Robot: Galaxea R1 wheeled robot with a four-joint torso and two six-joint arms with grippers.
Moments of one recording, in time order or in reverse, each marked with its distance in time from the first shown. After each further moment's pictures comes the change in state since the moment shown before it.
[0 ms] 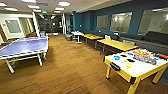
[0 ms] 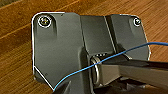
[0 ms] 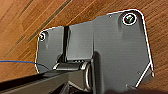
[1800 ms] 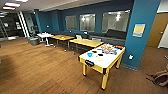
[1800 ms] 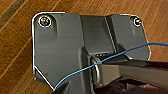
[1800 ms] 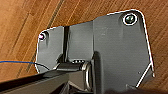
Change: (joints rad) left arm 0.000 0.000 -0.001 0.000 0.000 0.000; right arm 0.000 0.003 -0.002 0.000 0.000 -0.001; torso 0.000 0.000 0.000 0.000
